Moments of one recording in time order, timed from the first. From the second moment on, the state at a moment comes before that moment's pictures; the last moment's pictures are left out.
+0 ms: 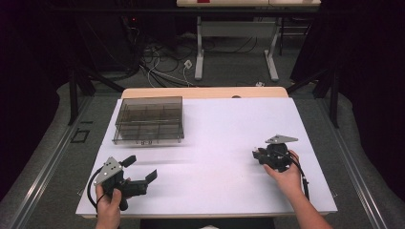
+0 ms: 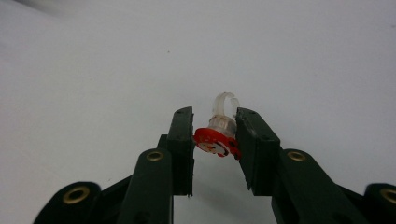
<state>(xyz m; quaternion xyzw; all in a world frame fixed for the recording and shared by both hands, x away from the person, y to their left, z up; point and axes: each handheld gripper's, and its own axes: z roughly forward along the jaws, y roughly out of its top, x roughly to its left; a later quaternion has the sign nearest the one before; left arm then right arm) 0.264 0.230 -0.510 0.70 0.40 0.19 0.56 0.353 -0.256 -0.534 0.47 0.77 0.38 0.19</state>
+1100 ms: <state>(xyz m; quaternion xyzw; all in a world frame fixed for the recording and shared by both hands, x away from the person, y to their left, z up) 0.264 0.234 -0.510 0.69 0.41 0.19 0.57 0.330 -0.249 -0.494 0.45 0.76 0.42 0.21</state>
